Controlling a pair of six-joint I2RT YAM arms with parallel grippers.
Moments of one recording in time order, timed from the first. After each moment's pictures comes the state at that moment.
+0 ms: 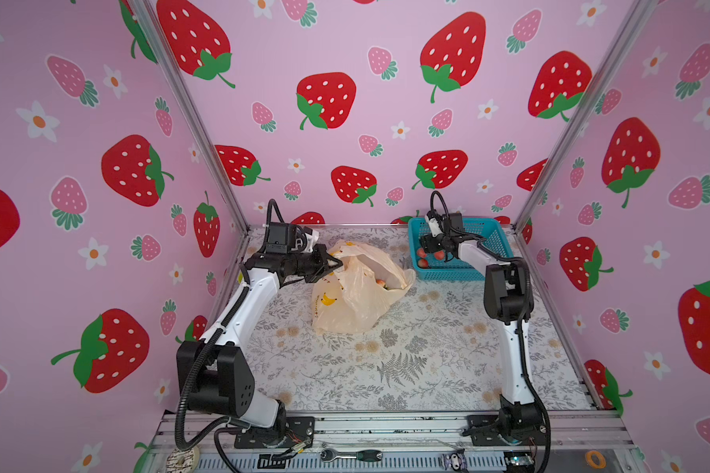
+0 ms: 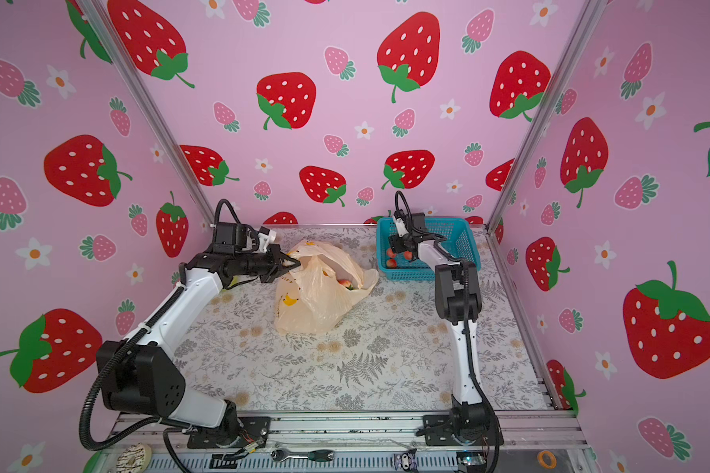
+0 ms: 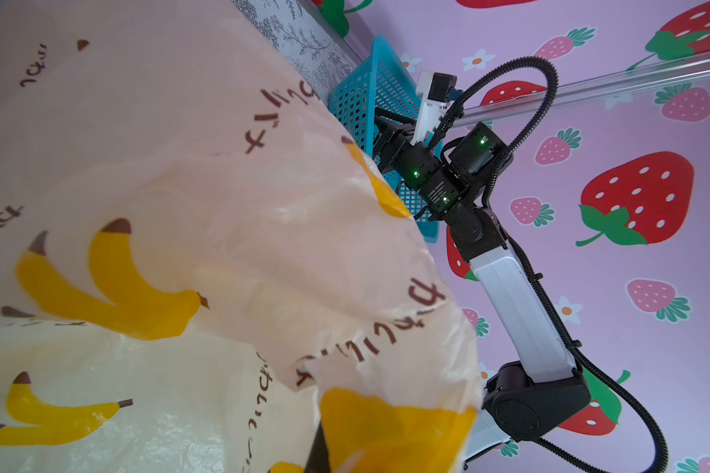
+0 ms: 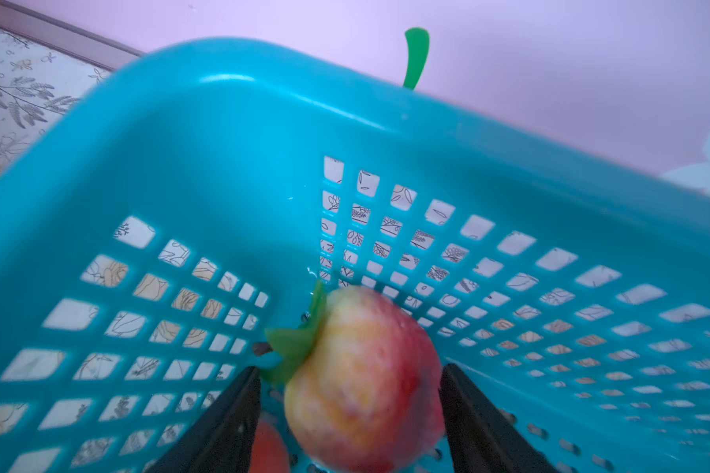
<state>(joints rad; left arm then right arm) -0.12 1.50 1.31 -0.59 0.76 -0.68 0.29 2.44 1.98 -0.23 -0.15 -0.20</state>
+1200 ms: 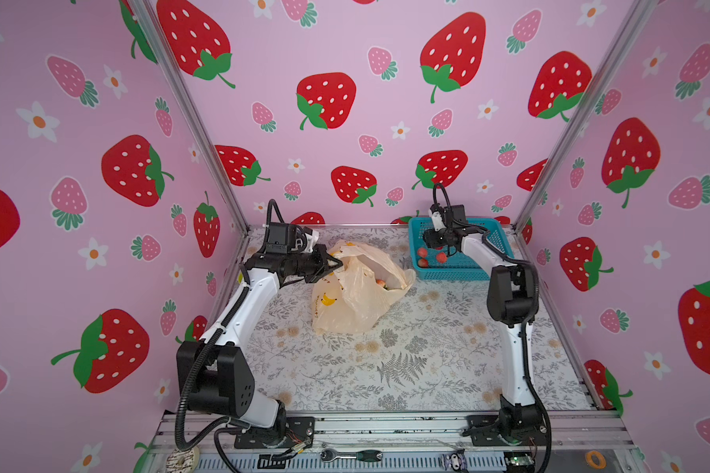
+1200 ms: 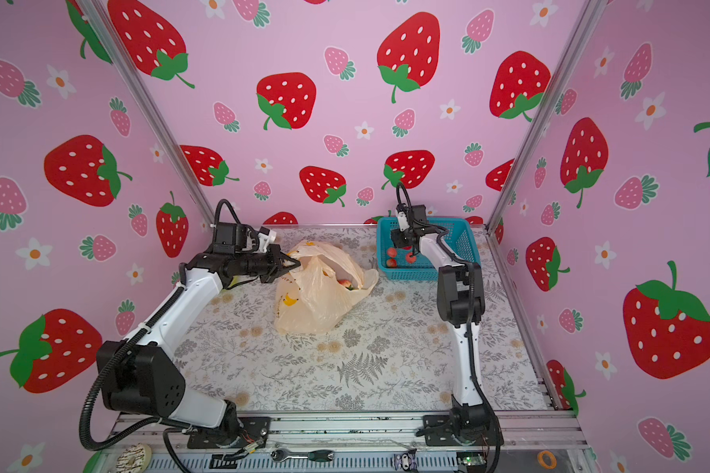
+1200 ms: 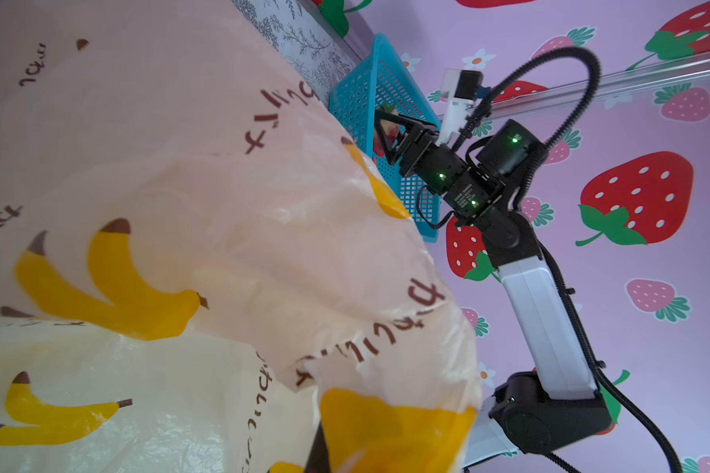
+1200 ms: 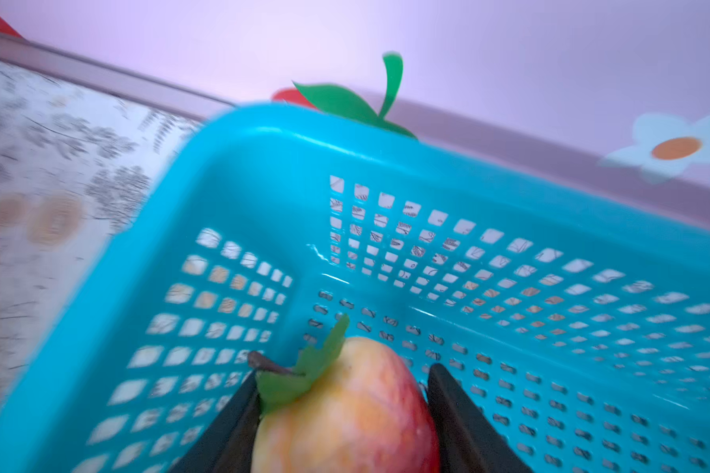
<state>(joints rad) -0.12 1.50 1.31 -0.59 0.76 -0.68 0.28 2.28 1.92 -0.34 -0.15 -0.10</state>
